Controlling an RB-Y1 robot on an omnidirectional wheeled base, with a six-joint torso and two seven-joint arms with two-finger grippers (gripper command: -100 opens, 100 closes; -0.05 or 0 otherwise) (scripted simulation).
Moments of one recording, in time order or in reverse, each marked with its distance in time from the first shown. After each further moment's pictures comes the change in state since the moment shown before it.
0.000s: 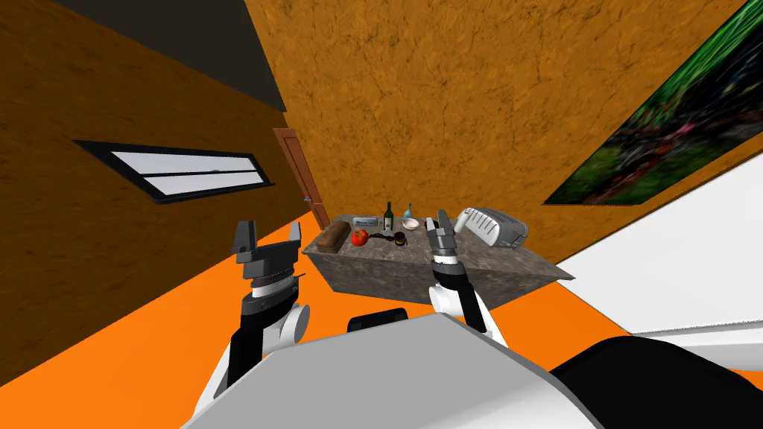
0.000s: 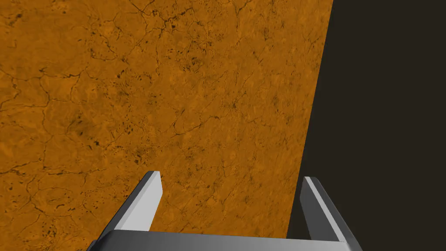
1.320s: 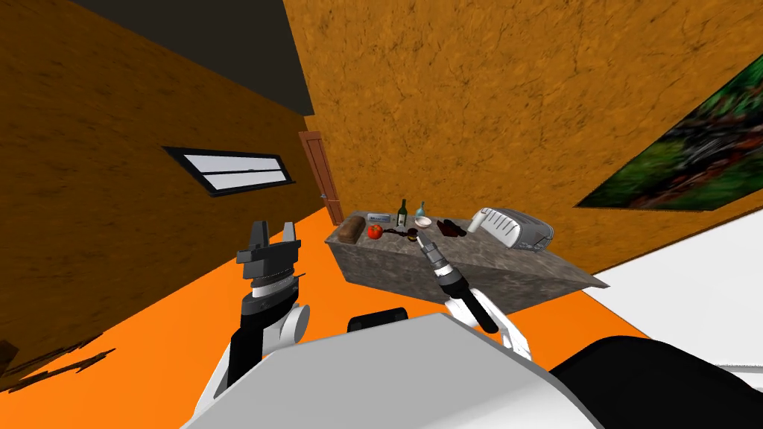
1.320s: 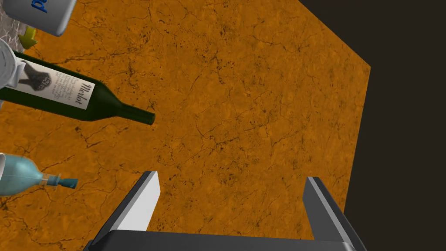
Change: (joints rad) left arm 0.000 0.000 0.000 0.000 0.000 0.000 0.000; right arm 0.045 -0.409 0.021 0.196 0.017 -0.014 0.000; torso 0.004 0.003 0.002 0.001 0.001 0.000
